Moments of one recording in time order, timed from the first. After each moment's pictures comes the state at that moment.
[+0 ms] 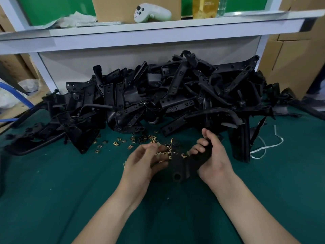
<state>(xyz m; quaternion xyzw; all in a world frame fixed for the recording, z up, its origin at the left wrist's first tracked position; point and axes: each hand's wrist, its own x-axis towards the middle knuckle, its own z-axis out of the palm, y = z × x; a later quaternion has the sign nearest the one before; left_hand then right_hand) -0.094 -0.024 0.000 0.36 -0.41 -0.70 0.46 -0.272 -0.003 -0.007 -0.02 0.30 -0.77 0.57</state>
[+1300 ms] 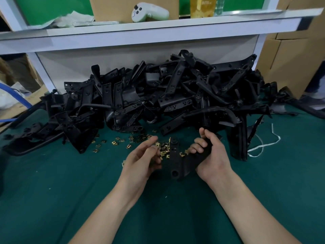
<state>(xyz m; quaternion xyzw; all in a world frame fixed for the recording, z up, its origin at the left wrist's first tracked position) -0.092 -0.028 -0.002 0.36 -0.47 -0.68 0.45 -0.274 -0.001 -0.007 -0.02 0.28 -0.77 0.57</state>
